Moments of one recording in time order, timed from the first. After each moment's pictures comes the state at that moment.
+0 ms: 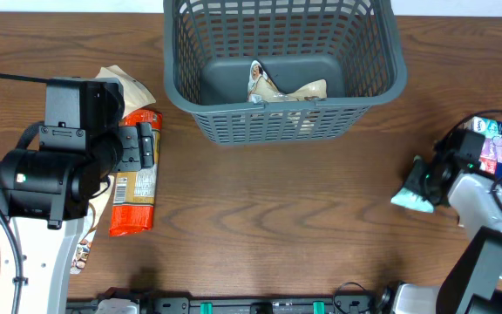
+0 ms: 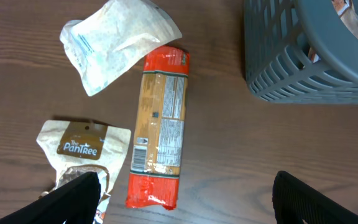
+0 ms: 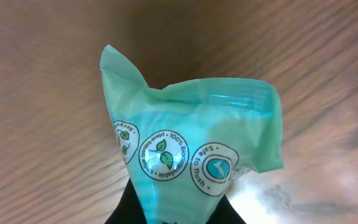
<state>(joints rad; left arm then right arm) -0.13 1.20 1.49 -1.28 -0.09 -0.14 -0.38 1.52 0.79 -0.52 -0.02 0.16</state>
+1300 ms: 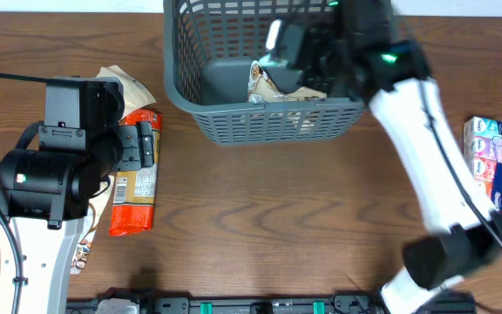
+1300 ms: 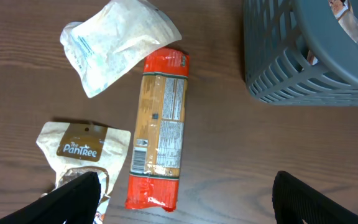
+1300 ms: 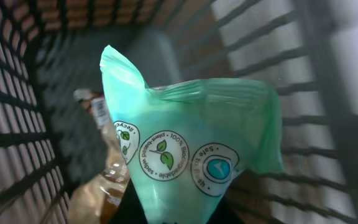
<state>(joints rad) -0.13 1.20 1.49 -1.27 -0.09 -0.14 0.35 1.84 1.87 -0.92 -0.22 -0.97</state>
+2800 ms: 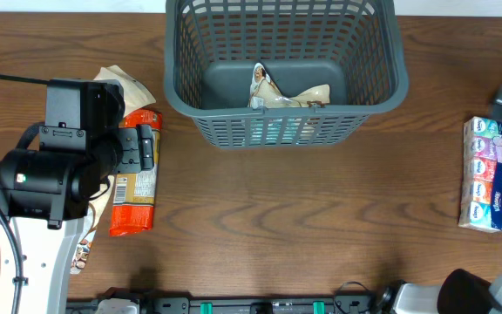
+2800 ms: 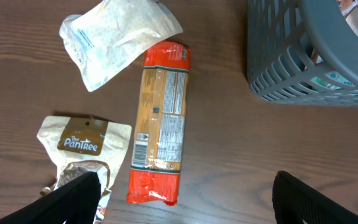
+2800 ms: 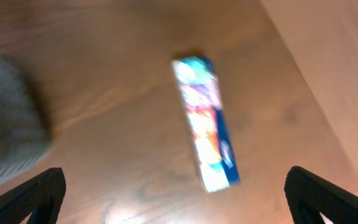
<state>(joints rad) -0.13 1.20 1.49 -1.29 -0.09 -0.14 -0.47 1.54 2.06 -1.50 0.10 0.00</state>
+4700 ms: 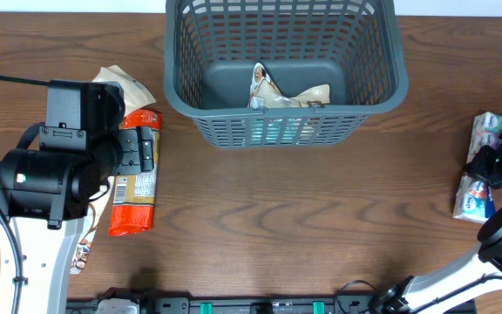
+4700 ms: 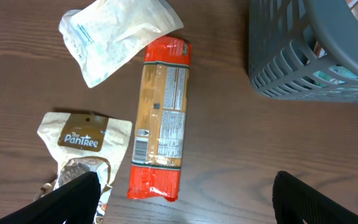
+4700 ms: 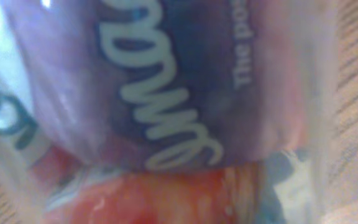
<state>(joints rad) -0.13 1.20 1.49 -1.31 -0.09 -0.14 -0.74 1.96 1.27 -0.64 -0.10 -0.14</state>
